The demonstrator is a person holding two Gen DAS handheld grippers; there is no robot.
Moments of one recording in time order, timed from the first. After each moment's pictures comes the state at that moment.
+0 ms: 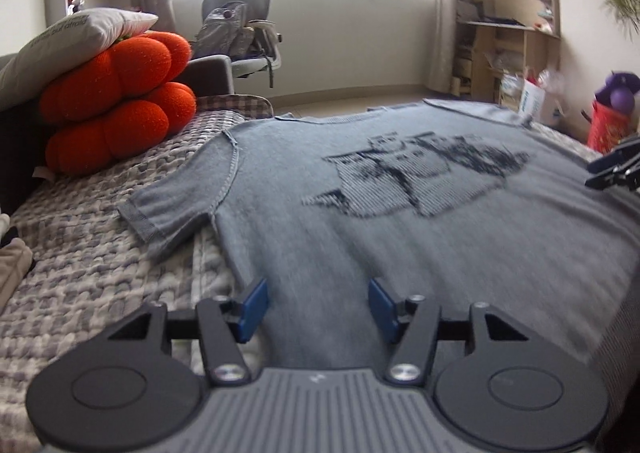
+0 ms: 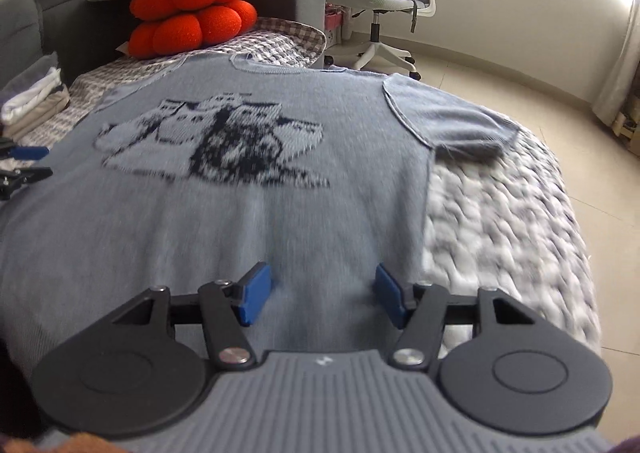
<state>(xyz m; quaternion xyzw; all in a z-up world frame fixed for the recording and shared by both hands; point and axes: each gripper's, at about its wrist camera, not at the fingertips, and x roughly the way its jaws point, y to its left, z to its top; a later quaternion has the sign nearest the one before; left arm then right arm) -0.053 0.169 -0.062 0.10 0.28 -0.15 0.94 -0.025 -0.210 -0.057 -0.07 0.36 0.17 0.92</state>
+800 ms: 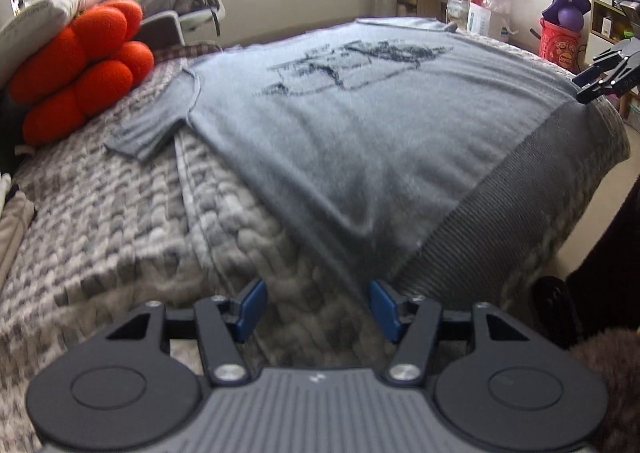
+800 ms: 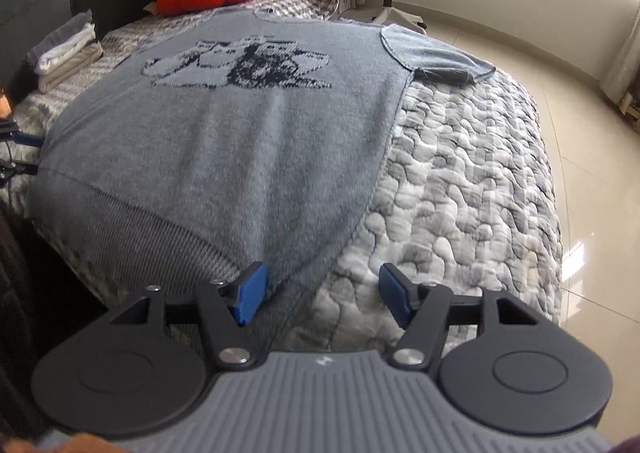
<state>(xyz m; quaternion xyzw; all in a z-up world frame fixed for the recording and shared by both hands) -0.134 0.195 -0.072 0.16 0.37 -0.21 0.89 -0.101 -0.246 -0.054 -0.09 0.41 0.19 0.89</state>
